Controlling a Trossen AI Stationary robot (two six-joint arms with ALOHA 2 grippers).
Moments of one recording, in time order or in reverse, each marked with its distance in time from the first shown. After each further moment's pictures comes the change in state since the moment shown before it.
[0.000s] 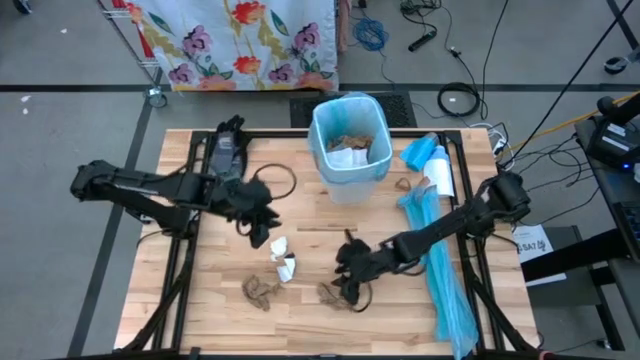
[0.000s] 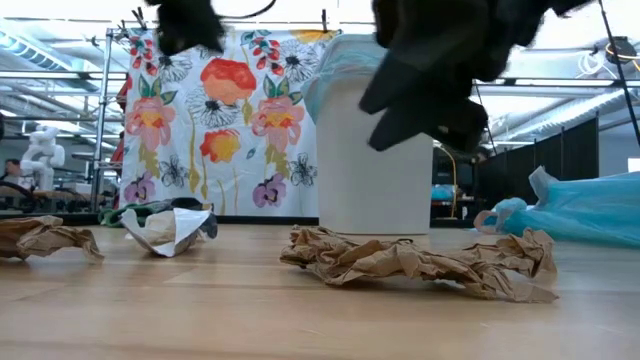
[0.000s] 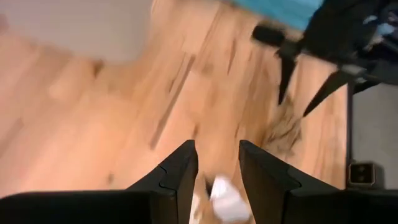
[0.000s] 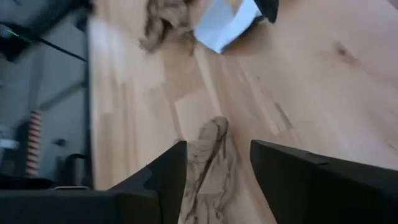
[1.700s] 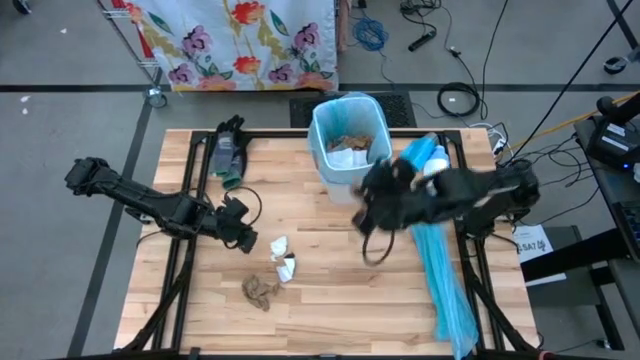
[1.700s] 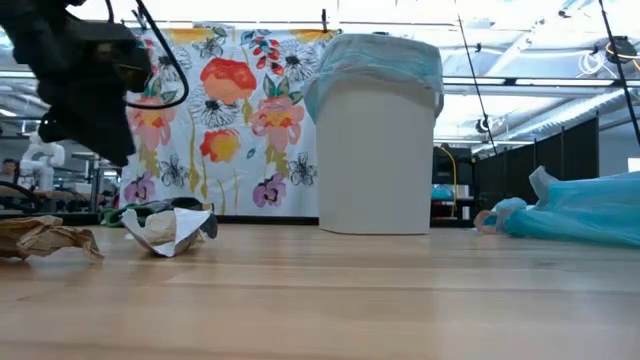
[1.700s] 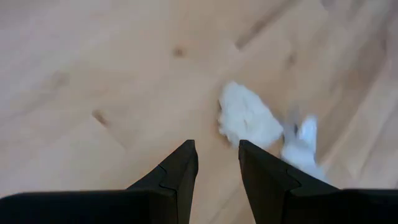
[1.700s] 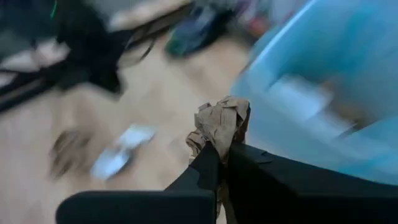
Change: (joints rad) left arm -0.181 -0.200 -0.488 0.065 -0.206 -0.589; right arm -0.094 -0.080 0.978 -1.253 0.538 -0.053
